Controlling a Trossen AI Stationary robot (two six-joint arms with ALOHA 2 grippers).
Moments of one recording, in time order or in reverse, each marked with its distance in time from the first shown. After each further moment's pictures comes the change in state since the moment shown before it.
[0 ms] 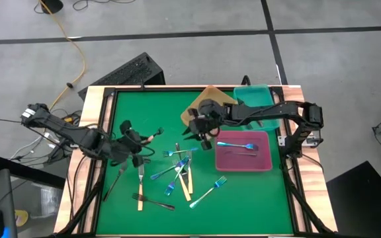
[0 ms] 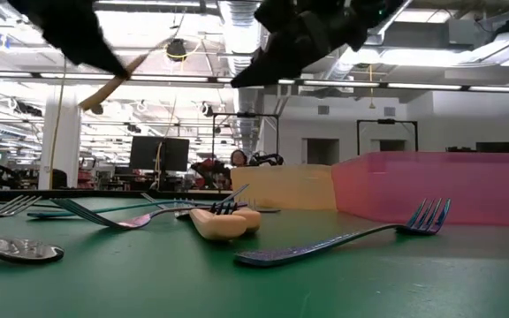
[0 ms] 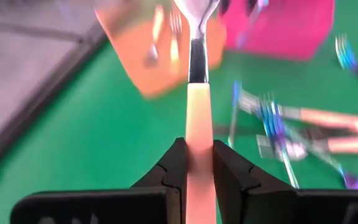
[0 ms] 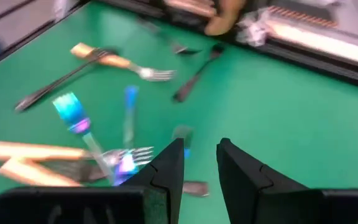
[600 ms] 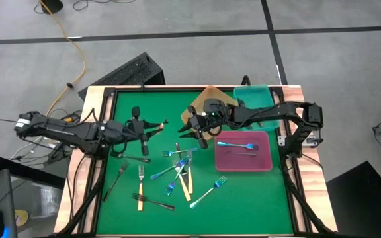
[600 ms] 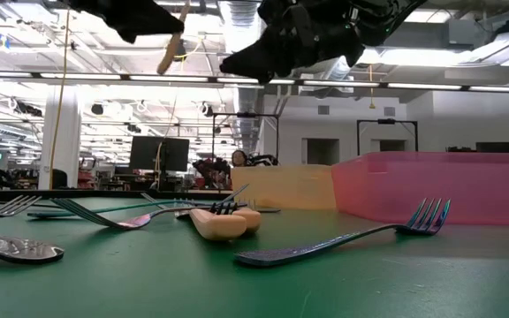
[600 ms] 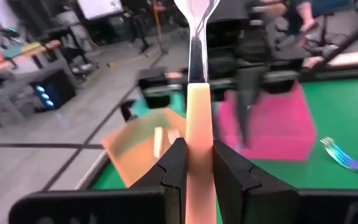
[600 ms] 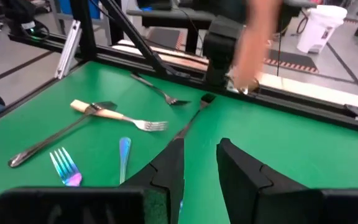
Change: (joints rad) left arm 0.279 -0.048 -0.111 0.672 0.262 0.578; right arm -0.008 0.000 -0.097 0.334 -0.053 0.123
